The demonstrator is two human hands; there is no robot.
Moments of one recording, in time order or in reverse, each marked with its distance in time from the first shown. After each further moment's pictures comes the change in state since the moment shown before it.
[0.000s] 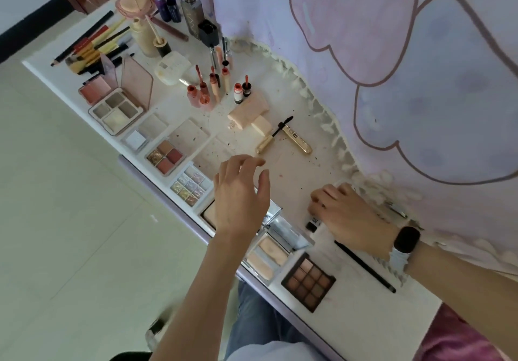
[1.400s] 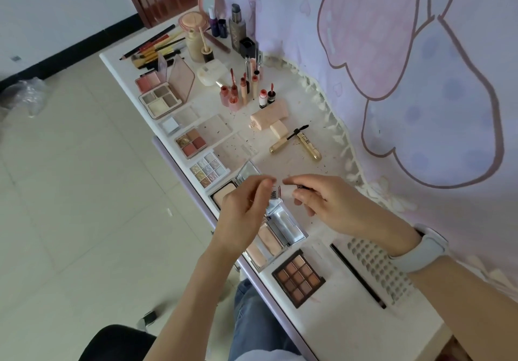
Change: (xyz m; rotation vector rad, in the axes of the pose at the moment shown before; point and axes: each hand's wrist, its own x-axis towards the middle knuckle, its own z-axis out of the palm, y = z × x) left_hand -0.059 0.020 -0.022 -0.529 -0.047 -0.141; right_hand -0.004 -0.027 -0.089 1.007 0.141 0.025
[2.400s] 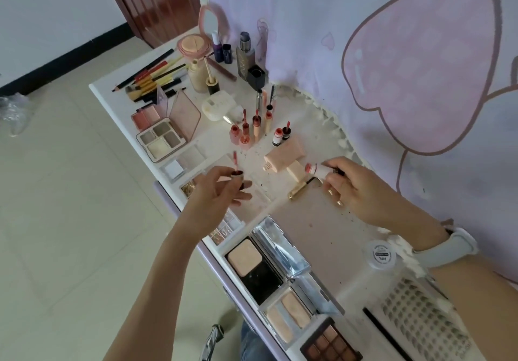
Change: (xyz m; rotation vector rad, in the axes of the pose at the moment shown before) left_hand 0.126 -0.037 -0.085 -0.135 -0.102 -0.251; right_hand 0.099 0.024 -0.046 0.001 0.171 0.105
